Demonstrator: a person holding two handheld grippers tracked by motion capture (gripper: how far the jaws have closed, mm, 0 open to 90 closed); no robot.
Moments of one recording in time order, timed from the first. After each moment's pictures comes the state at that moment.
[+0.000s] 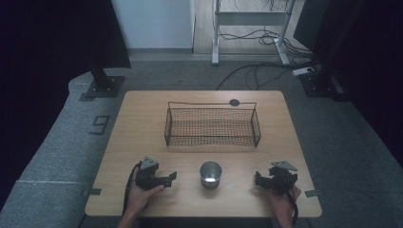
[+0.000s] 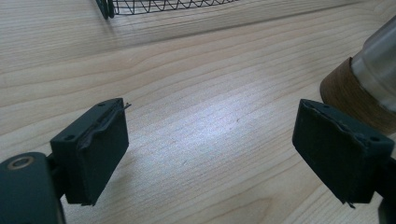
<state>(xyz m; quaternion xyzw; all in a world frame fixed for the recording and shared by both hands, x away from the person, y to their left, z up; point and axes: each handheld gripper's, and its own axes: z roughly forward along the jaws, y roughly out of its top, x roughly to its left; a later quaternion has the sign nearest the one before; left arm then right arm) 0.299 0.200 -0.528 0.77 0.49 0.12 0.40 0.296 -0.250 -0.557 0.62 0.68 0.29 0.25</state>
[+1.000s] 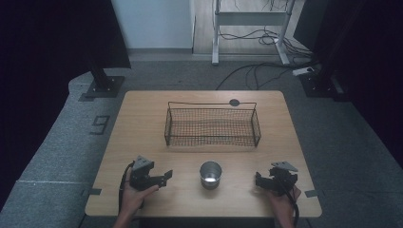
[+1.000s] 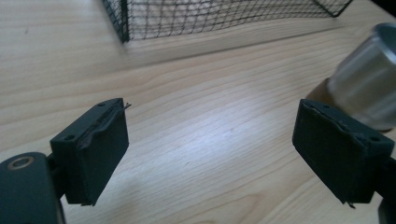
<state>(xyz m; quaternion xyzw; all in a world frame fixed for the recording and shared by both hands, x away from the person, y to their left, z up) 0.288 0.210 -0.505 0.75 0.48 0.13 0.43 0.294 -0.251 -0.556 0.62 0.69 0.29 0.25</state>
